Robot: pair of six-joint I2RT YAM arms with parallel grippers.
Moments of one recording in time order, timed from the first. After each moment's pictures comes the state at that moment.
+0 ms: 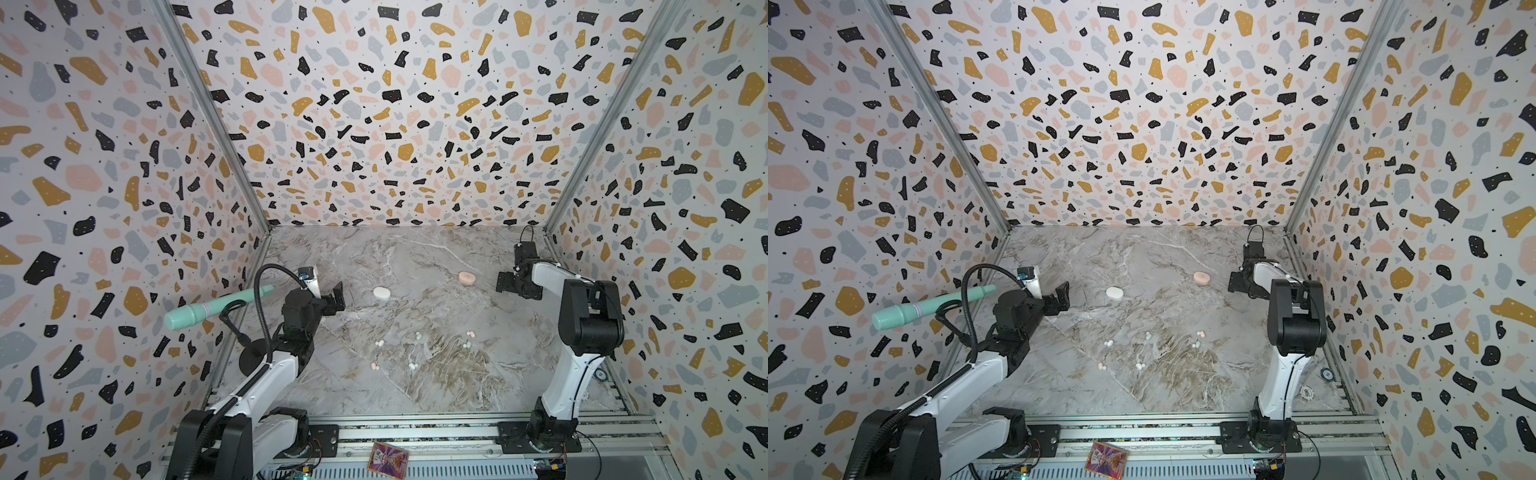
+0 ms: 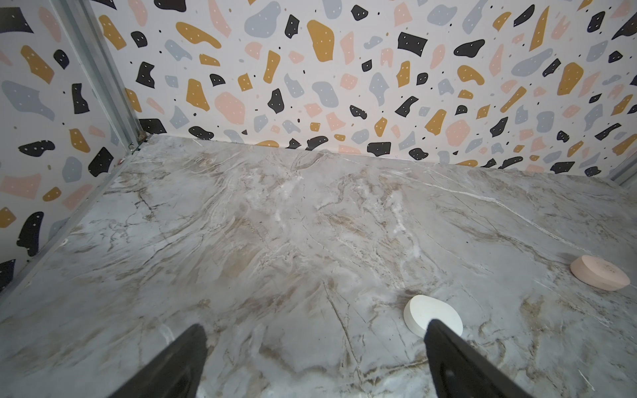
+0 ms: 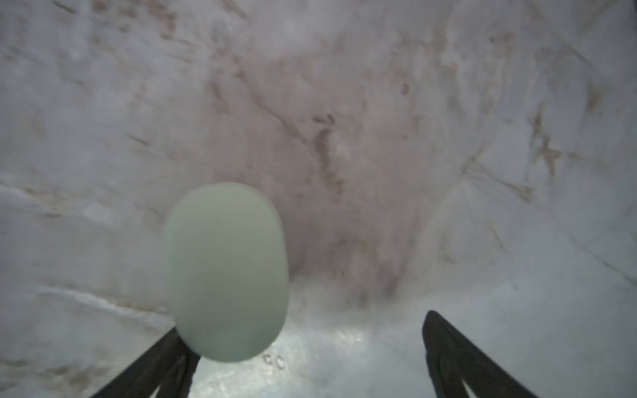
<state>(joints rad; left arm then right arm) -0.14 1.09 0.43 0.36 -0.03 -0.15 -0.04 1.94 1.28 -0.53 0.17 0.23</state>
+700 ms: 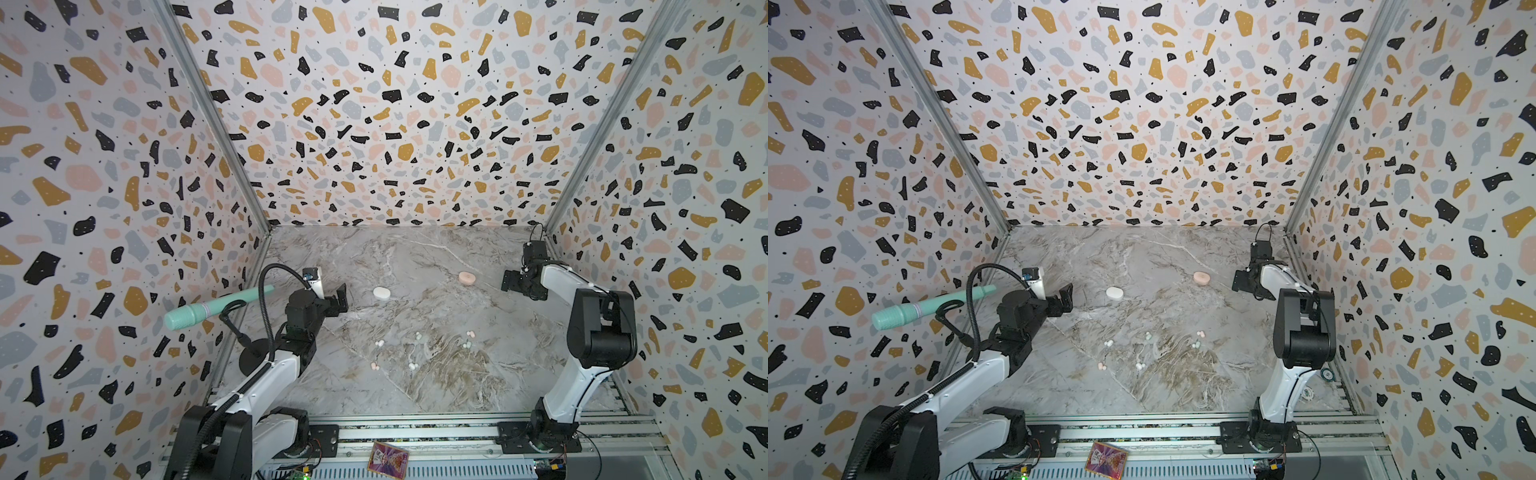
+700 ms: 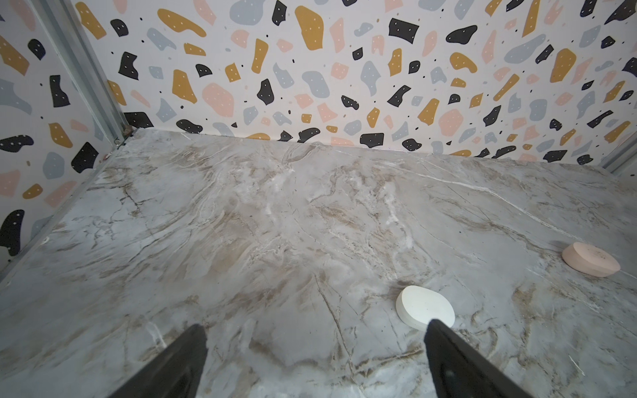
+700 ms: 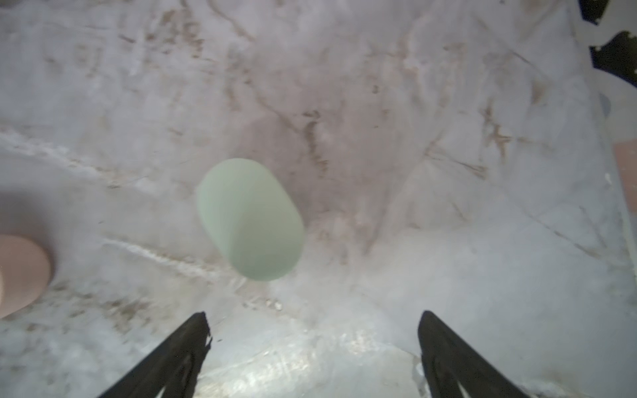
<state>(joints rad) -0.17 1.10 0.43 0.35 -0.03 -0.14 -0.02 1.83 1.25 -0.54 0.10 0.21</state>
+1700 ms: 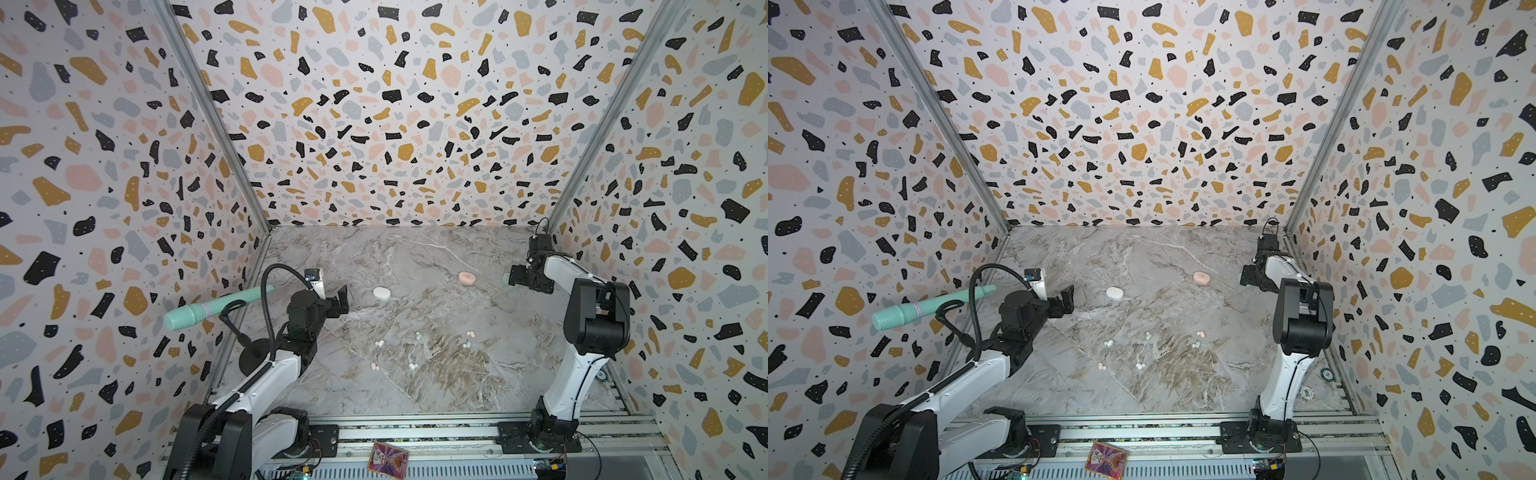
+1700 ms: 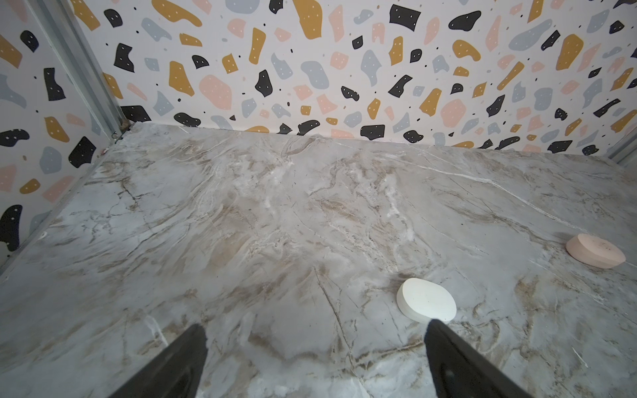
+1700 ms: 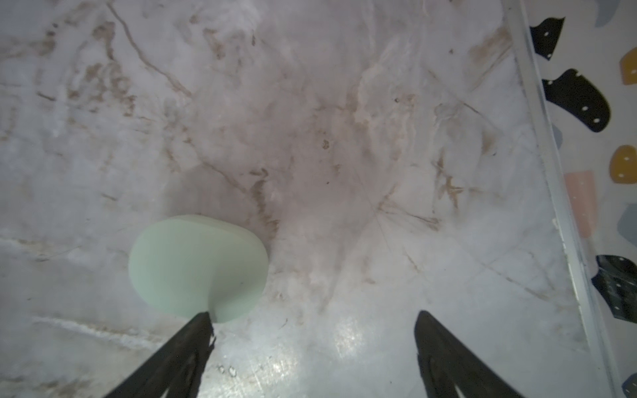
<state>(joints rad) -0.18 1.11 0.43 0.34 -0.05 -0.14 -0.09 1.96 1.42 -0.61 0.12 0.19</state>
